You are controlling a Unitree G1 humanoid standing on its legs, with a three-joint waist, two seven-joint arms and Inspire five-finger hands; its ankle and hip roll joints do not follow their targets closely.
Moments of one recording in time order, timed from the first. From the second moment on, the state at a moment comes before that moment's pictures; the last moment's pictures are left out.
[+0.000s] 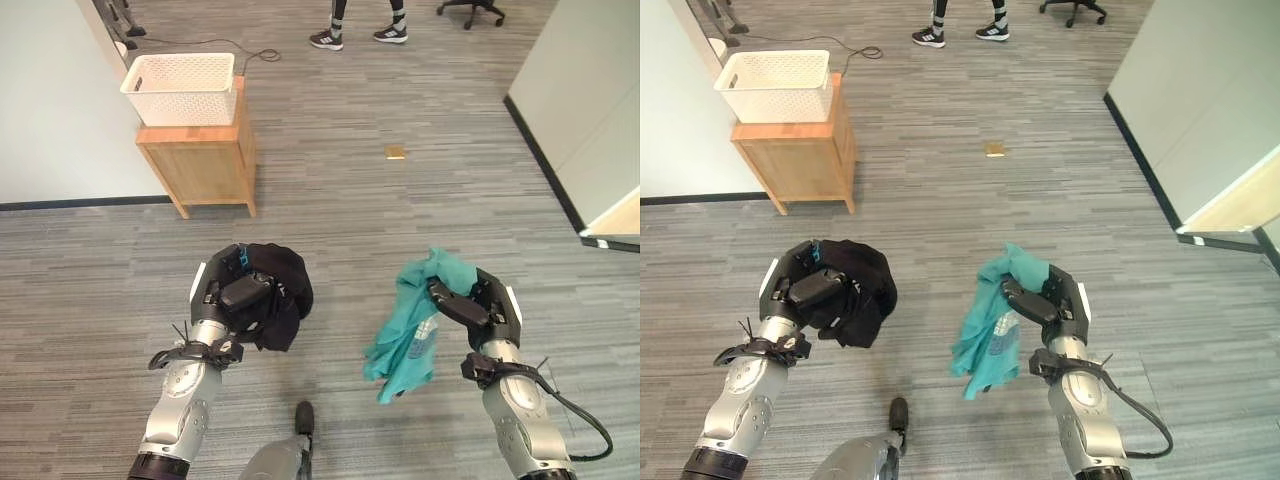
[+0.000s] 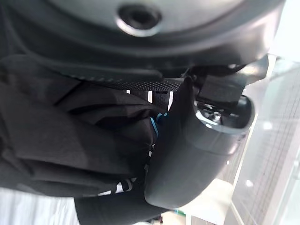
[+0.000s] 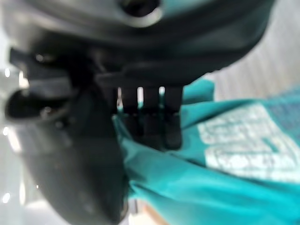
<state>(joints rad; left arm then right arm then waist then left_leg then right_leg) -0.01 0.37 -0.05 -0.02 -0.59 -0.09 0.06 0.02 -0.37 0.02 0.04 0.50 -0.10 -0.11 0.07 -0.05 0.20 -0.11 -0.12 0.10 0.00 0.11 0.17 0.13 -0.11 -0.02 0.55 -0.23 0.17</state>
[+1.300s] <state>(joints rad) 0.03 0.33 -0.08 -0.02 -0.60 -0.10 0.02 -0.01 -0.42 0.00 0.05 0.51 -0.09 -0.10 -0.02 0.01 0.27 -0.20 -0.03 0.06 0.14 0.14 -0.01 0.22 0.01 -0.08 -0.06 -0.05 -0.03</state>
